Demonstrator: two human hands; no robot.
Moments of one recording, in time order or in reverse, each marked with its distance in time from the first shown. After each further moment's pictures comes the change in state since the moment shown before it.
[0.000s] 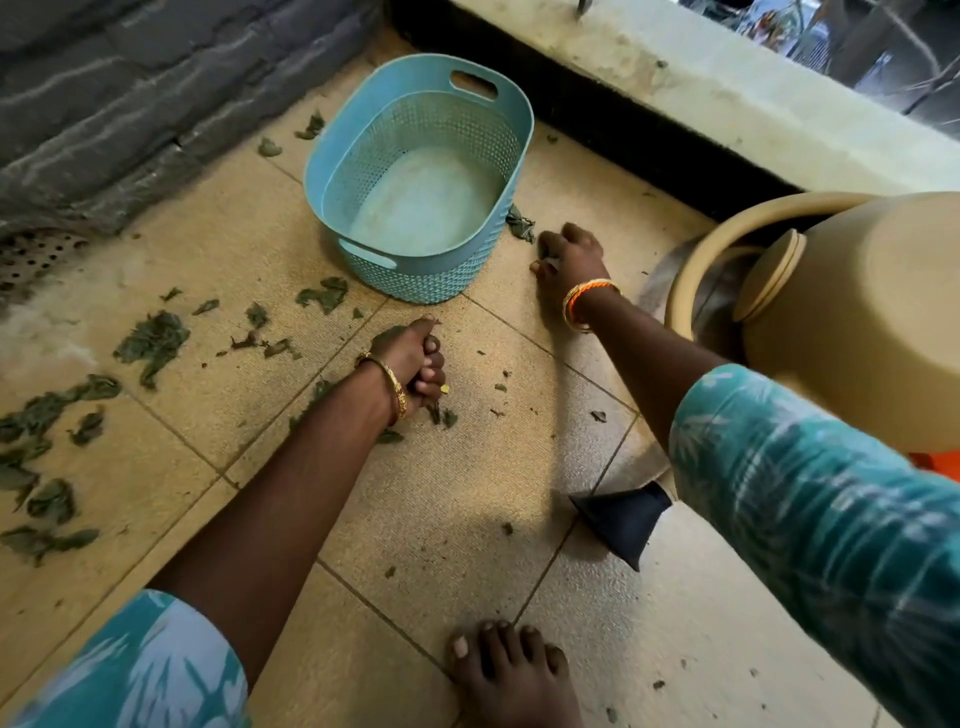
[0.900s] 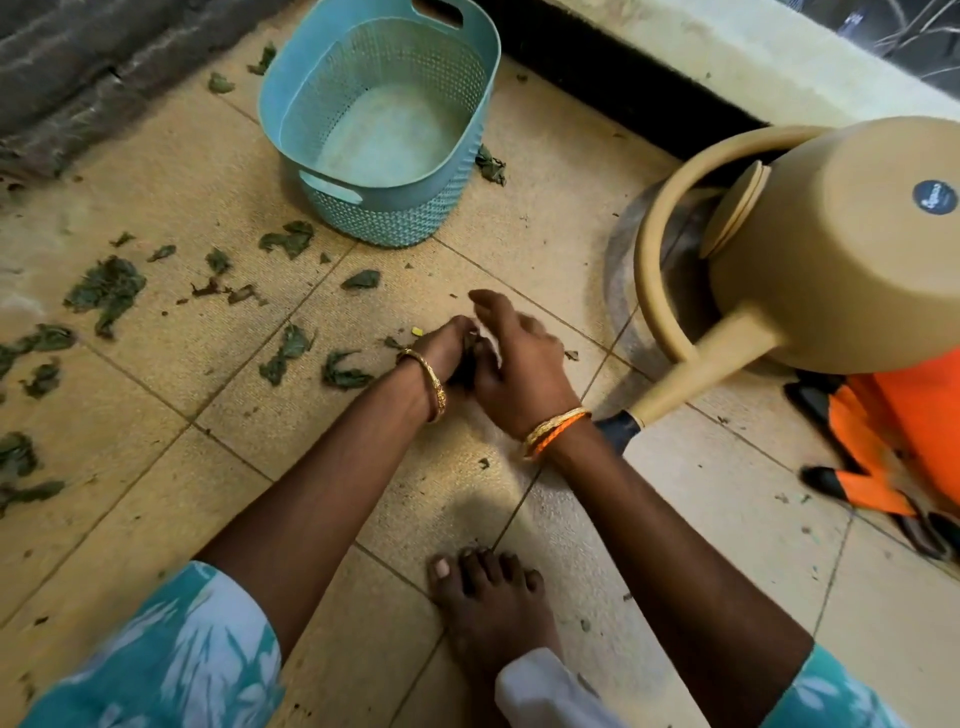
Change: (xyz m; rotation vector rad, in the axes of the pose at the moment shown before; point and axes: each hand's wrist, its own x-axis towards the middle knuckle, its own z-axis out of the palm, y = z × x) left_hand -0.023 -0.057 0.042 0.127 -0.039 -0.017; right_hand -0.193 -0.072 -0.023 0.331 -0.051 -0.031
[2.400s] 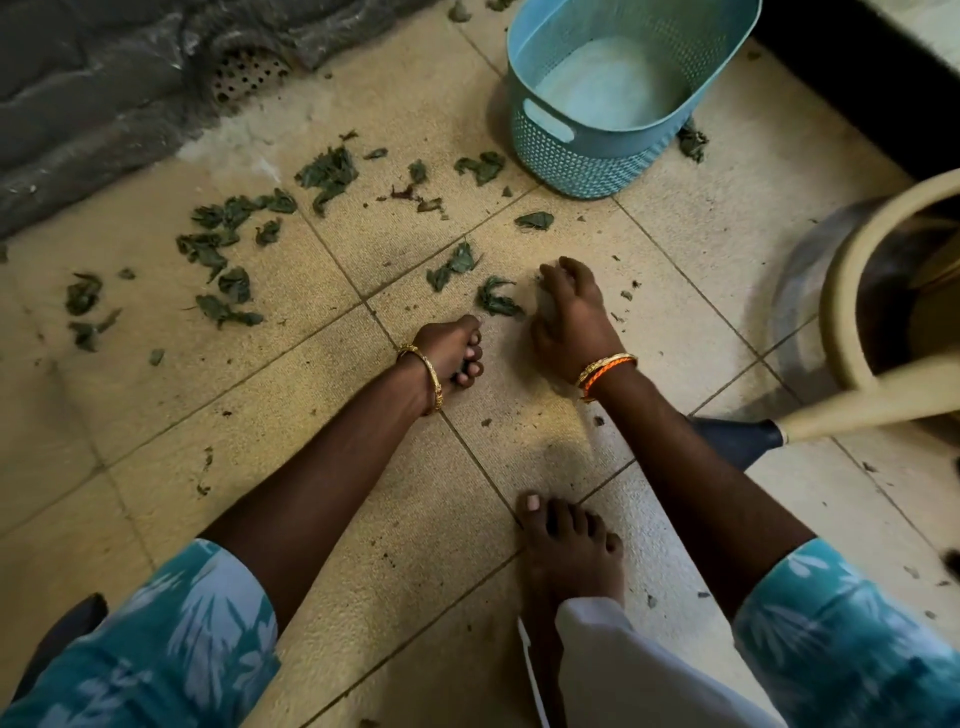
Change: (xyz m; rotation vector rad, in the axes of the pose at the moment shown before) left_hand -0.049 -0.057 -0.116 -0.156 0.283 0.053; right_hand 0.021 -0.002 0.080 -0.212 -0.255 -0.252
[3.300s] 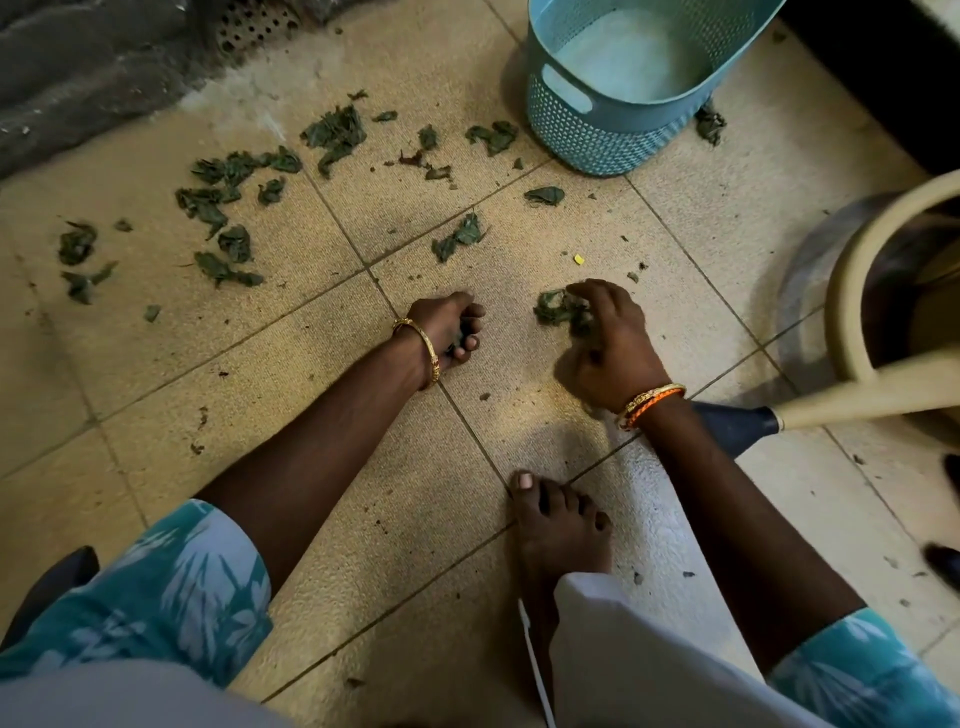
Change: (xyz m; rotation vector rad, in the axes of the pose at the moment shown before) left_hand 0.003 -0.007 -0.007 -0.091 0.049 -0.021; right_hand -0.046 0.022 -0.015 0.079 -0.020 -0.034
